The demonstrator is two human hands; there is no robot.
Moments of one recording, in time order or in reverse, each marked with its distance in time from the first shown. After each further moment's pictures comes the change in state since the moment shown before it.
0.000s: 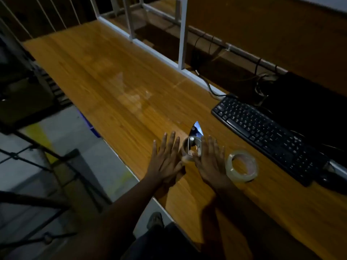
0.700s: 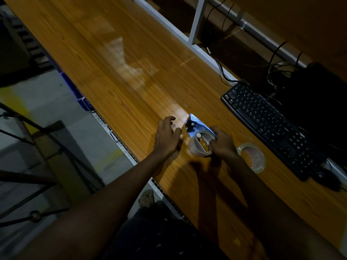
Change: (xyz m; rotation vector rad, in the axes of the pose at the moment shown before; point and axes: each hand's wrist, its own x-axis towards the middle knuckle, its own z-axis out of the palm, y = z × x) left_hand 0.030 -0.025 -0.003 -0.959 0.149 -0.459; right_hand 0.045 -0.002 -0.019 0.315 -0.144 0.222
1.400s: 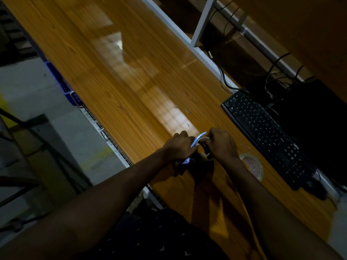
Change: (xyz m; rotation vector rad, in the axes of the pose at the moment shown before) left_hand 0.031 0.001 0.017 0.502 -0.594 0.218; right_hand 0.018 -0.023 -0.004 -0.401 0.147 -0.220
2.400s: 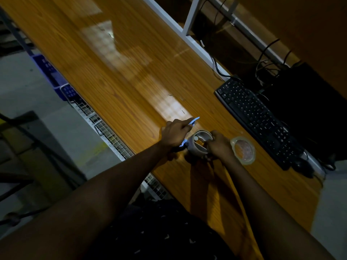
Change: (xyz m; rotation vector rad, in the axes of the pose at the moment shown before) left_hand -0.005 0.005 0.016 -0.397 0.260 -0.107; right_hand -0.051 -0.004 0.001 0.433 -0.217 0.544
